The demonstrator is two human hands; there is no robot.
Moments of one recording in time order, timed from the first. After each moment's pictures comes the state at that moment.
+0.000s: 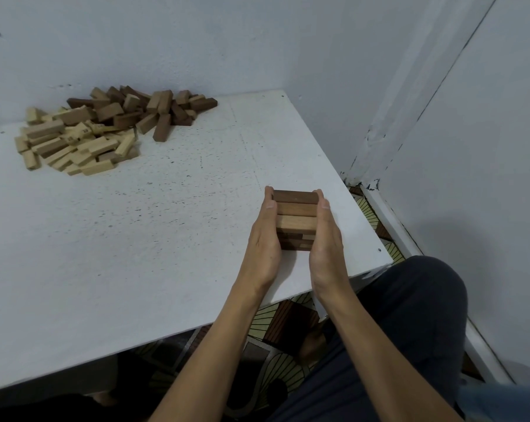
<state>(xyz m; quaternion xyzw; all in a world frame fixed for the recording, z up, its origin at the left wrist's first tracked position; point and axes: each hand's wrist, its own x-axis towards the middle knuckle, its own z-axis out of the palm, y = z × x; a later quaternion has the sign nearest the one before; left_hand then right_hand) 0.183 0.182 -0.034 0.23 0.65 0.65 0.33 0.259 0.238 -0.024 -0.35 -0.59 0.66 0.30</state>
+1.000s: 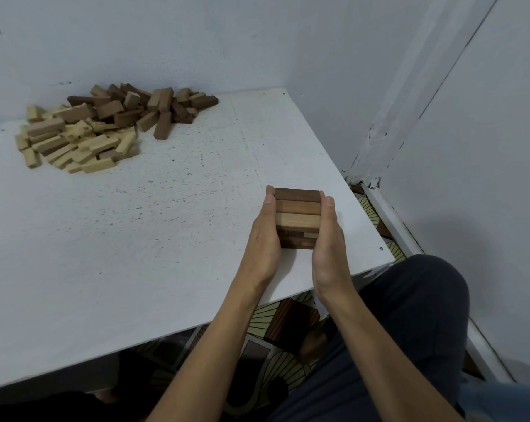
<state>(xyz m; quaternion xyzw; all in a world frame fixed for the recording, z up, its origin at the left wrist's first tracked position) 0.182 0.179 -0.025 0.23 0.65 0.64 0.34 0.257 0.244 -0.040 -0.36 -0.60 0.66 0.29</state>
